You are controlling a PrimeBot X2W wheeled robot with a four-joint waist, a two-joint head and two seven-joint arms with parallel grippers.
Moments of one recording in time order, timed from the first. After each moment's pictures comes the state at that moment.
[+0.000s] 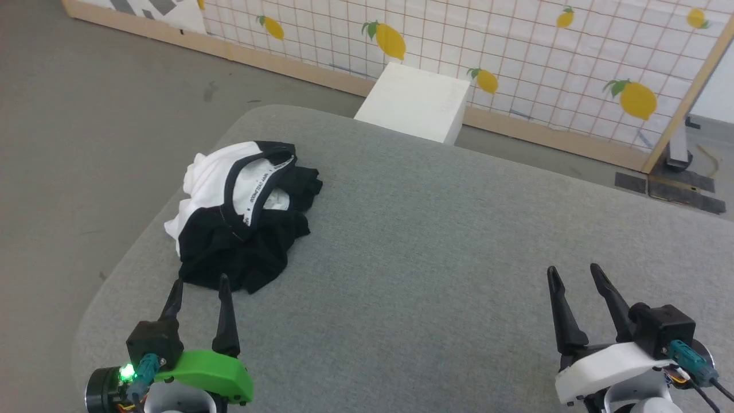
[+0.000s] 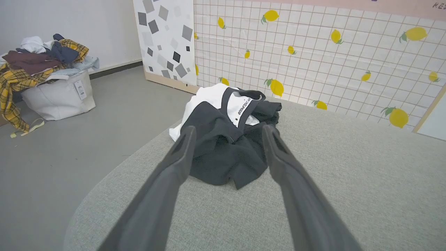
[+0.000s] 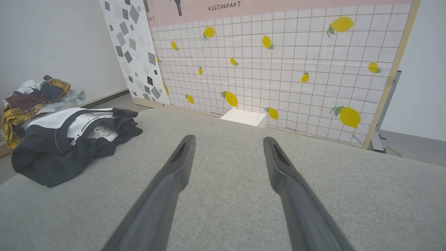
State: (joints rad) left arm 0.01 0.06 0.01 0.11 -0.11 0.02 -0.17; right arm 0.01 -0.05 -0.01 0.15 0.15 0.13 -0.17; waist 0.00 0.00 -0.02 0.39
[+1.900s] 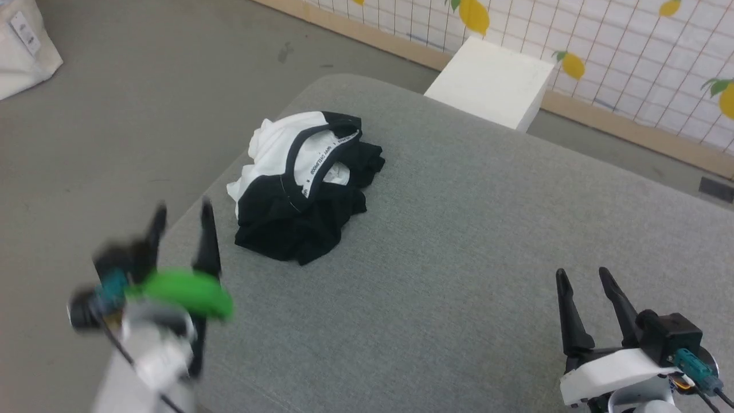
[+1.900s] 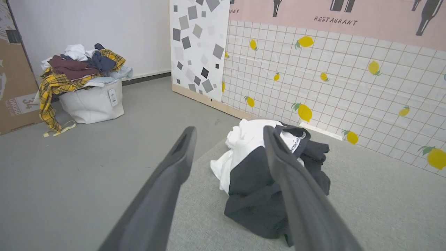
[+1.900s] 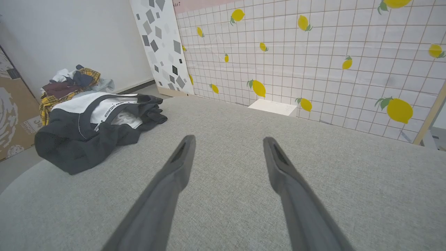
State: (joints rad) left arm -0.25 0.11 0.03 0.30 -0.21 -0.06 -0.21; right arm 0.00 -0.05 -0.03 0.21 0.15 0.13 -0.26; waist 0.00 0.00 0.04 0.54
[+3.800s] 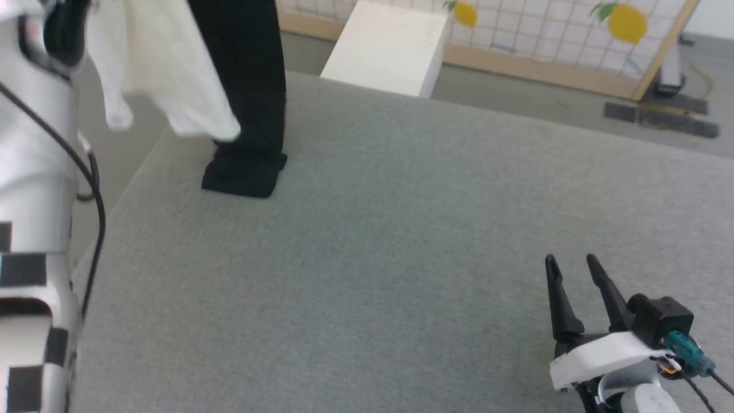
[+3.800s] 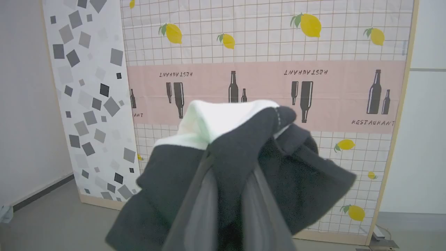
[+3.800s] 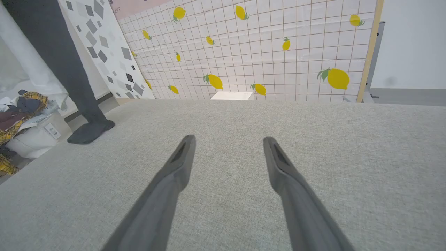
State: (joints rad) left arm -1.19 0.35 -0.19 0.60 -0.48 -0.12 0.06; right arm -0.07 -0.05 0.00 0.26 0.21 0.13 -0.25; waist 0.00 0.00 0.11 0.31
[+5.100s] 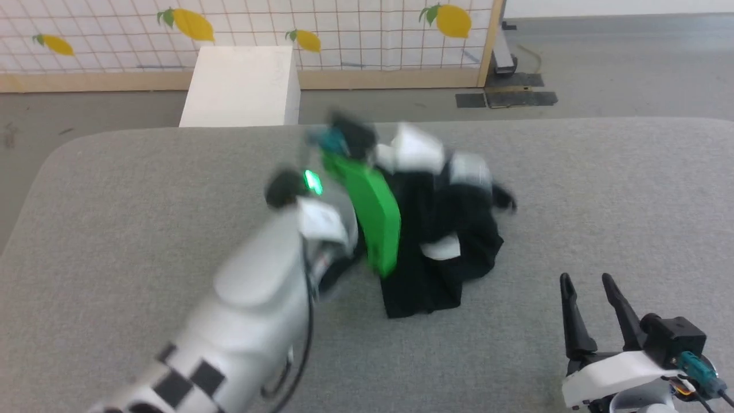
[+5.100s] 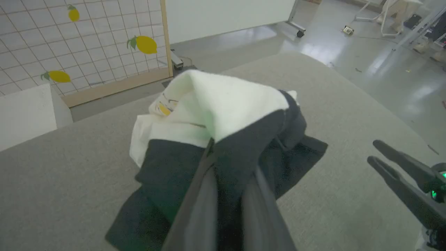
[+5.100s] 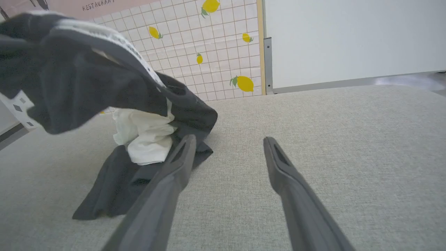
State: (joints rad) left arm -0.82 0.13 -0.79 0.56 -0.80 -0.12 0.19; right arm 0.00 -0.05 -0.04 0.24 0.19 0.13 -0.26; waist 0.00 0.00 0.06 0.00
